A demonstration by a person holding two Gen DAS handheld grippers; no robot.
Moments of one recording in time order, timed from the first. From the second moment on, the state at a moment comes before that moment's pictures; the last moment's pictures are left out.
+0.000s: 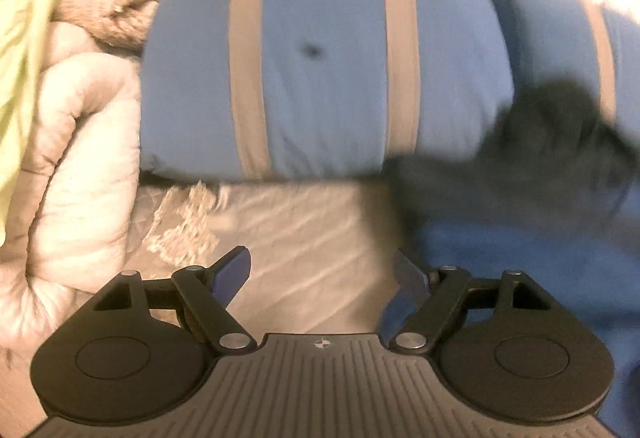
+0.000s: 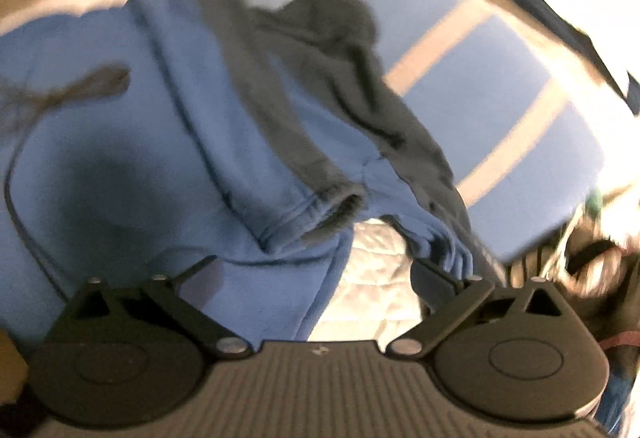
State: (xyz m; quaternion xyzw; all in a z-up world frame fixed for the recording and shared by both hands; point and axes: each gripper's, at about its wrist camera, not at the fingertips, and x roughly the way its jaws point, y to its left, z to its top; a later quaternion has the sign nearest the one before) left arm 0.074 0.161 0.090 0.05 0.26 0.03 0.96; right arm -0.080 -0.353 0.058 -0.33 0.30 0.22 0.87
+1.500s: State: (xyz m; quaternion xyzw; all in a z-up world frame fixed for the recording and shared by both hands) left arm 0.097 -0.014 0.092 -0.08 0.23 -0.20 0.95; right arm -0.027 -0.742 -0.006 0.42 0.27 -0.11 0.86
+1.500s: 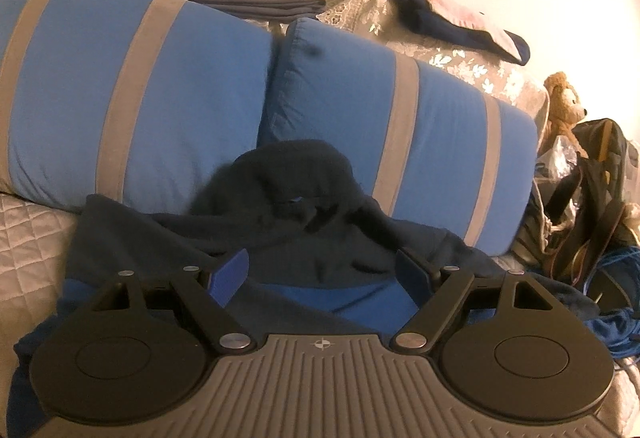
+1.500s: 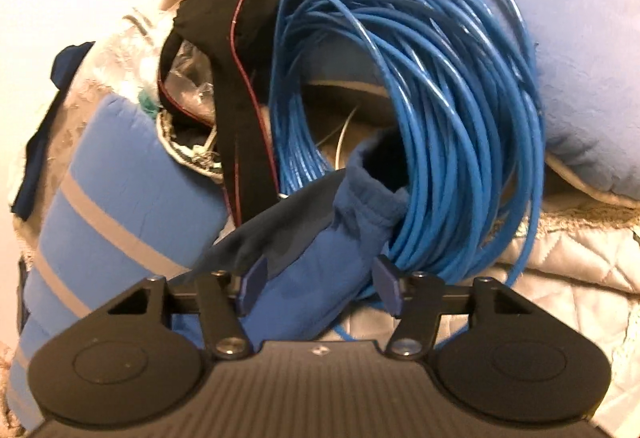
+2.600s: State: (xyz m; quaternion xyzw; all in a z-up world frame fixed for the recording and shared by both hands) left arm 0.111 -0.003 0.079 -0.13 0.26 -0.21 0.93; right arm 0.022 -0.340 0.086 -0.16 0.20 0.26 0.93
